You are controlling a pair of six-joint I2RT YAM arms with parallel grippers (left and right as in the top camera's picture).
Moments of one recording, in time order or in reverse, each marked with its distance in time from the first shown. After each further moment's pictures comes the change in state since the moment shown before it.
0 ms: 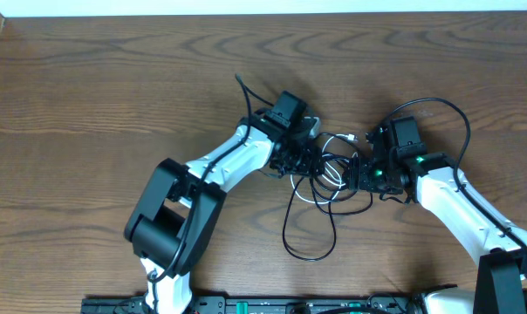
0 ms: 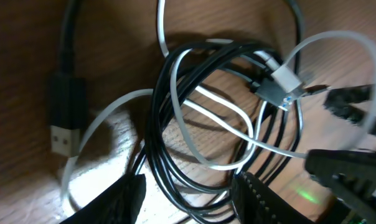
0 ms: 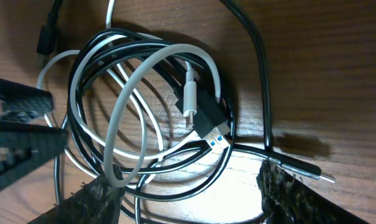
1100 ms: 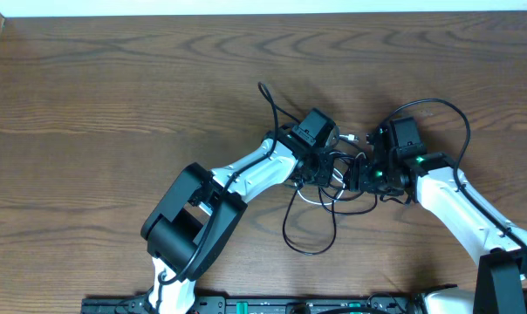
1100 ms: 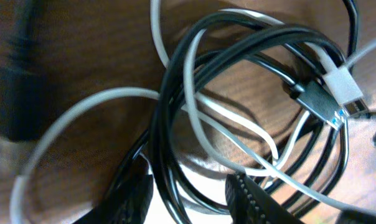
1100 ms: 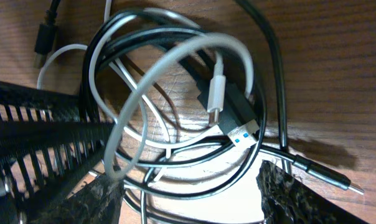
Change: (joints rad) left arm -0.135 0.028 0.000 0.061 -0.229 -0.168; right arm 0.000 0.000 0.000 -0.017 0.003 0.003
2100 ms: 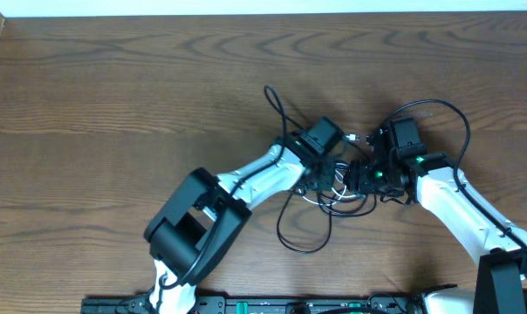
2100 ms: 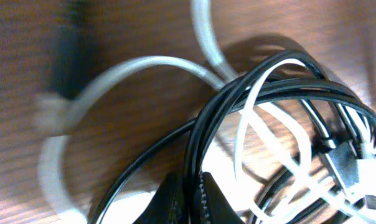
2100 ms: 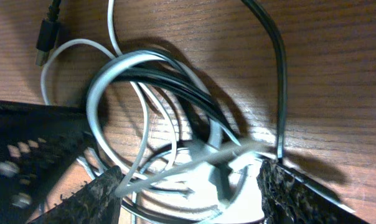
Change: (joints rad) left arm -0.035 -0.014 -0.003 -0.061 -0.113 -0.053; right arm 0.000 0.000 0.000 -0.010 0.000 0.000
